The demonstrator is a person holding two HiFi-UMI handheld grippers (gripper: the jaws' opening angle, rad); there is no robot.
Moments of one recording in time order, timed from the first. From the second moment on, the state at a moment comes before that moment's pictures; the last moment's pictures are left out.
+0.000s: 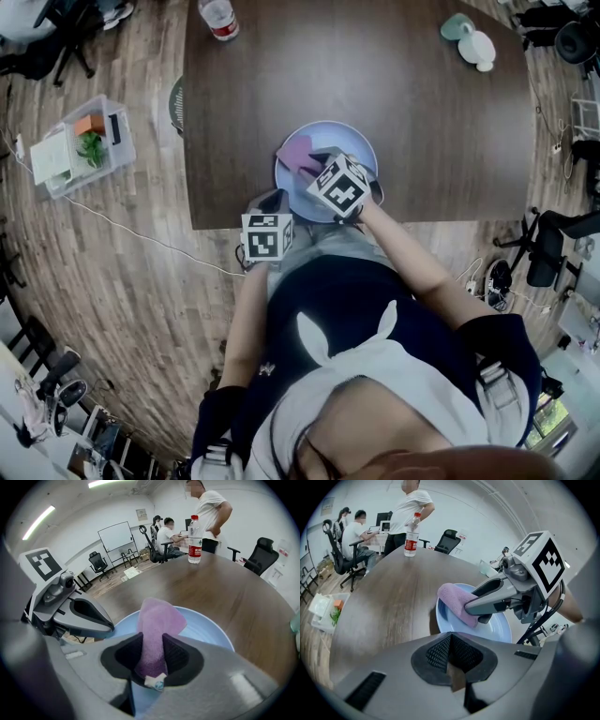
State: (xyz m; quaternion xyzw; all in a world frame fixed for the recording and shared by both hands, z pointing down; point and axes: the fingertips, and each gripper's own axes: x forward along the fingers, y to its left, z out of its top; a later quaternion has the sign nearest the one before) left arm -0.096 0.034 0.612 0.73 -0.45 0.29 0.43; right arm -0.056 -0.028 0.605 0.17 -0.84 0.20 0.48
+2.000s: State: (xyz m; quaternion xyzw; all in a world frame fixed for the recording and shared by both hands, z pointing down) left arm -0.096 0.028 0.617 0.71 -0.47 0.29 0.44; right arm 0.028 -0.058 0.616 0.26 -0.79 0.29 0.47
